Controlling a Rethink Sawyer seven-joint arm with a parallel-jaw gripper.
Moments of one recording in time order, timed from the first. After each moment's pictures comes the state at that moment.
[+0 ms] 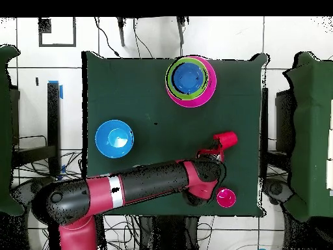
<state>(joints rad) 0.26 0.50 -1.23 1.52 -0.25 -0.84 2.74</state>
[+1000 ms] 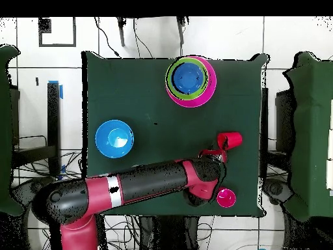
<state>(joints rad) 0.26 0.52 -1.26 1.52 -0.25 -0.82 2.74</state>
